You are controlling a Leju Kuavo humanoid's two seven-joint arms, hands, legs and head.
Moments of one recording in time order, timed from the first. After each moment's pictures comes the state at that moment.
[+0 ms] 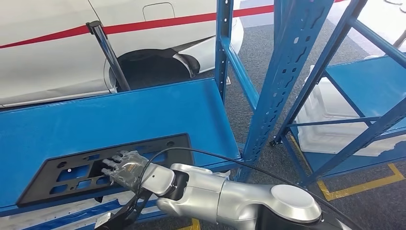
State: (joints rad) left arm -0.18 0.00 -1.00 -0.23 0.84 0.23 0.02; right arm -0.96 0.31 1.48 -0.90 0.57 0.30 0.10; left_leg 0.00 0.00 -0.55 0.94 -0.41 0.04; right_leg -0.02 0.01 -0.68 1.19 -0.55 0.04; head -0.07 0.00
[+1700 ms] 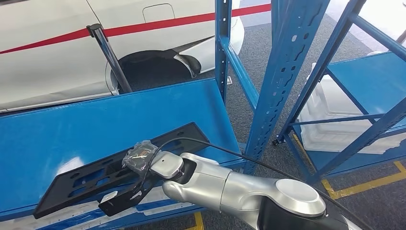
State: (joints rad) left arm -0.17 0.00 -1.00 -0.23 0.81 0.23 -0.02; right arm -1.00 0.29 1.44 -0.86 0.40 0.31 0.17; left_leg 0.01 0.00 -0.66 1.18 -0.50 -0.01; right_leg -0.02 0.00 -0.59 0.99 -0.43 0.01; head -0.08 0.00
